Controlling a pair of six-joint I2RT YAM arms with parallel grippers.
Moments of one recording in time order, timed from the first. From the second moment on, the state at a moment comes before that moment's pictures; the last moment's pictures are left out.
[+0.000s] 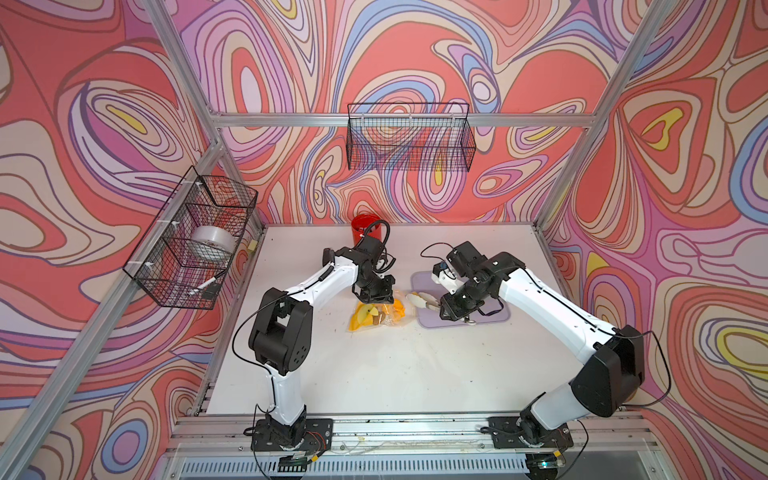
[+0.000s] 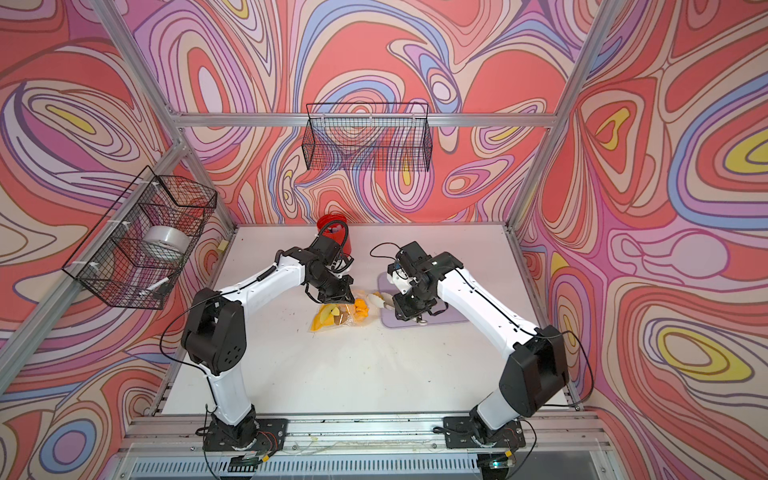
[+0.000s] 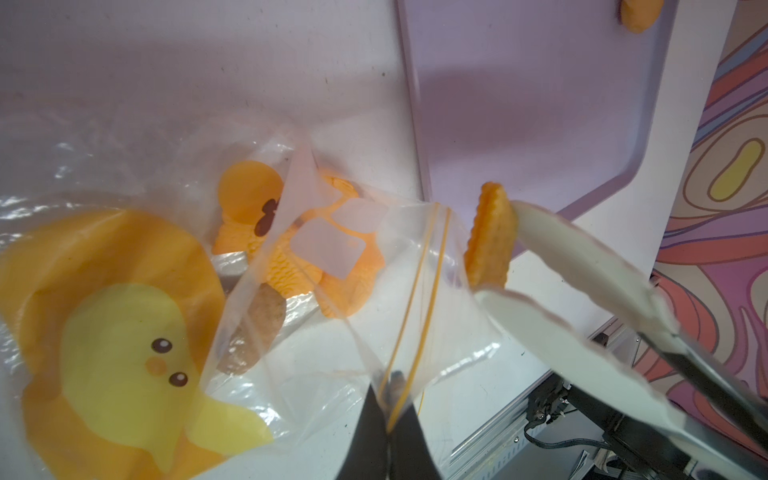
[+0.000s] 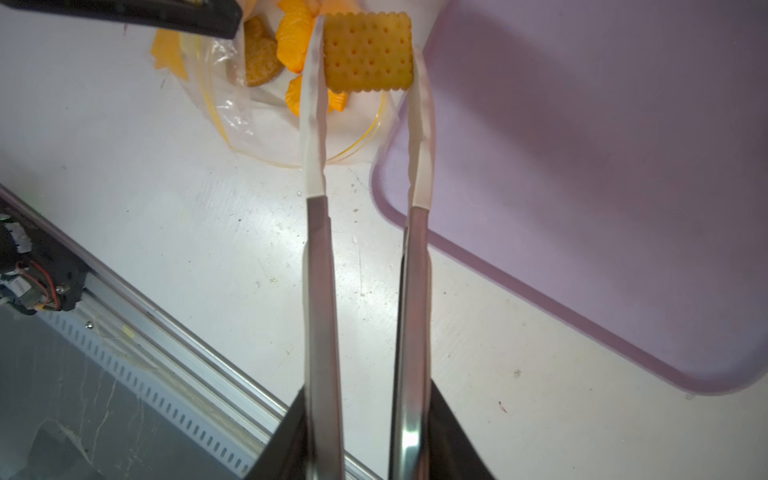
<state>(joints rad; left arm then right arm) -0.47 1.88 1.49 -0.87 0.44 -0.45 0.55 1.55 1.40 -1.16 -0.23 0.02</state>
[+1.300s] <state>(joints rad) -0.47 1.88 1.51 -0.87 0.44 -0.44 0.58 1.66 1.38 -1.01 -0.32 0.06</state>
